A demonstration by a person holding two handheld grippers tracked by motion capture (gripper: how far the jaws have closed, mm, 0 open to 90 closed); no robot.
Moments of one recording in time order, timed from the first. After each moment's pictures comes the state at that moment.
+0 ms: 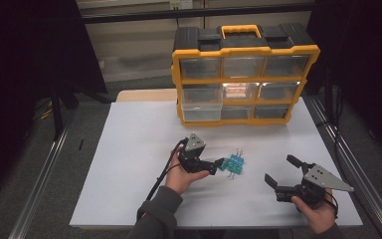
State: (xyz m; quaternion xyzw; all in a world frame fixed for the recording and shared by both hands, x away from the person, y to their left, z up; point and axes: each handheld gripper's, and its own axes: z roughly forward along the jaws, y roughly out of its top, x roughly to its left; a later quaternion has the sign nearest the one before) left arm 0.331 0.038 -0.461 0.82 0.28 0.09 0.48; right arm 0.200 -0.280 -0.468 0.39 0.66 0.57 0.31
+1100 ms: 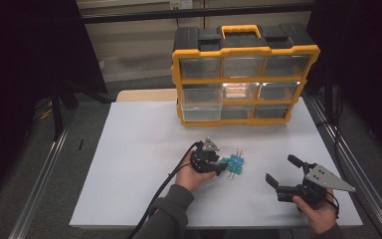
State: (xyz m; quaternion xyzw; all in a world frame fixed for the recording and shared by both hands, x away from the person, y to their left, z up) left arm 0.339 0.011 -0.483 0.87 0.26 0.05 0.40; right arm 0.199 -0.282 -0.467 0.39 0.65 0.57 0.31
